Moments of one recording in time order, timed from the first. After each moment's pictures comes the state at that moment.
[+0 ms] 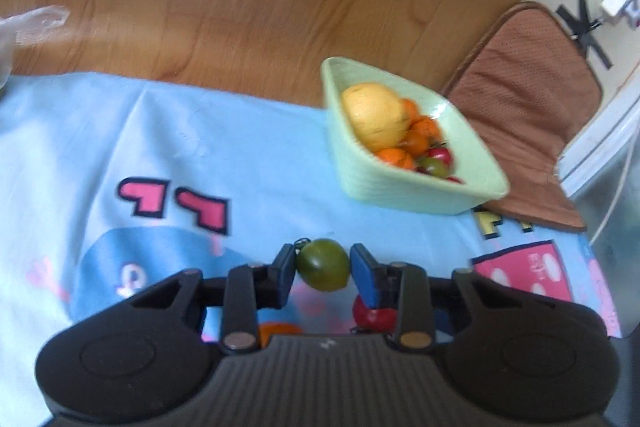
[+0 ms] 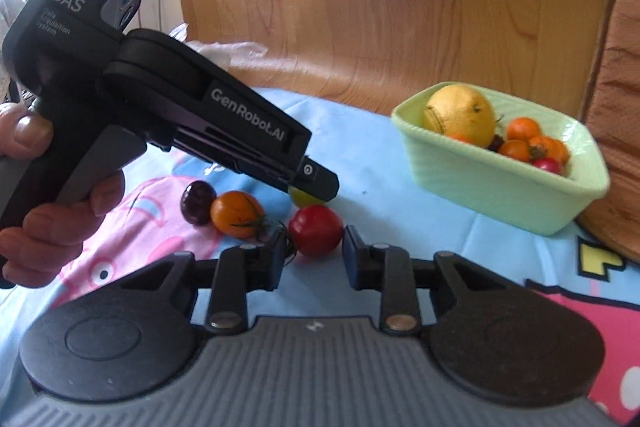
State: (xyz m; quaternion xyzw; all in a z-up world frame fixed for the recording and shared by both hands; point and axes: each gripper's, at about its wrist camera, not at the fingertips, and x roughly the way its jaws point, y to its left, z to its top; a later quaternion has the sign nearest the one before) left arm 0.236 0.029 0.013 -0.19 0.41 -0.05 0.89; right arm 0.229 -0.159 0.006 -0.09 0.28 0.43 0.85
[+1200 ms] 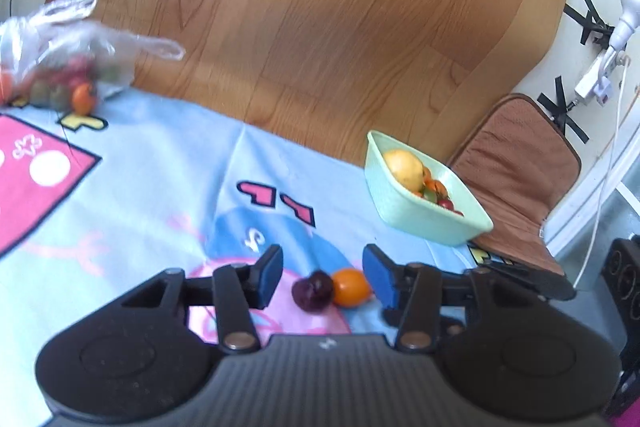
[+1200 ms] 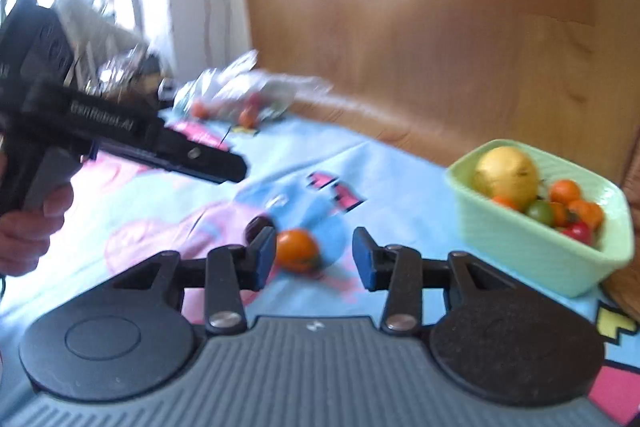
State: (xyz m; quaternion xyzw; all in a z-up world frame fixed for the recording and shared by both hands) left arm 0.118 0.079 0.027 -0.24 0.29 0.00 0.92; right arm 0.196 -0.140 0.015 -0.13 0.26 0.53 0.80
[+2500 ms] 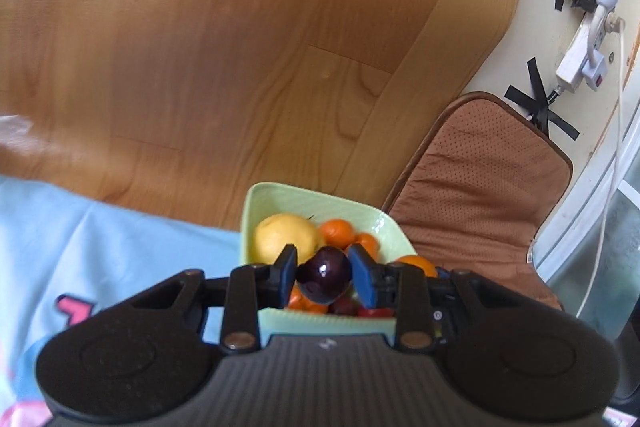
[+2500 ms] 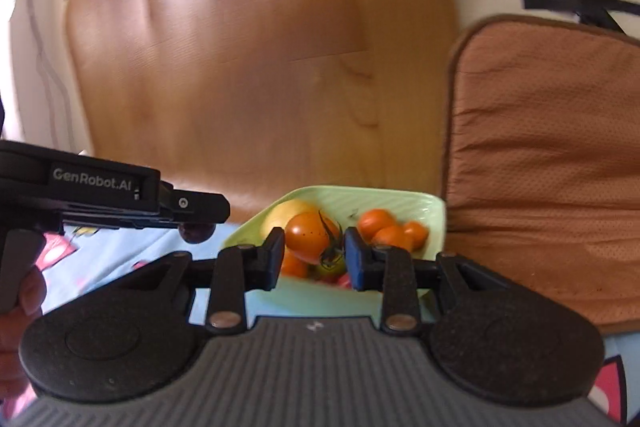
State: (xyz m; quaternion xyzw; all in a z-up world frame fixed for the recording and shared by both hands) left arm 0.273 -0.020 0.063 -0.19 0.27 -0.03 0.94; right arm 0.301 -0.219 0.032 0.02 0.22 0.31 0.93
